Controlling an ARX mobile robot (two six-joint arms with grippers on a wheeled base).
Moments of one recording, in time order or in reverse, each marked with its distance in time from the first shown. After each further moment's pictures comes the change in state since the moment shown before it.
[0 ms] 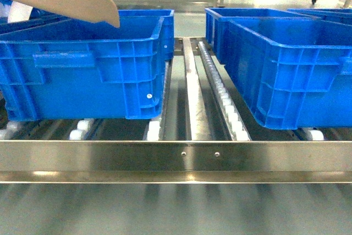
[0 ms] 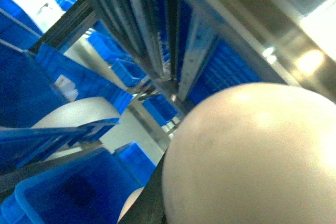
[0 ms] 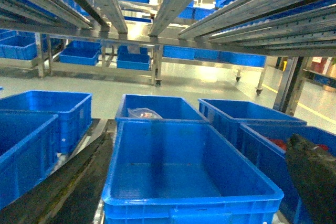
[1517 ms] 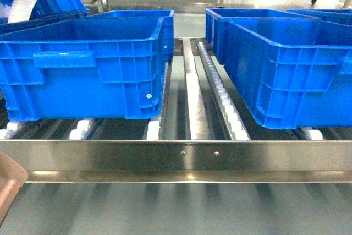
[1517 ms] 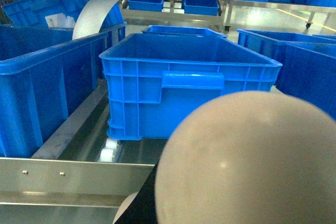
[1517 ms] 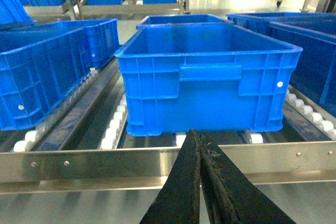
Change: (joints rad) left arm 0.236 -0.756 -0.632 -0.559 0.684 0.600; right arm -0.307 -0.644 -0.497 -0.358 -0.404 0.193
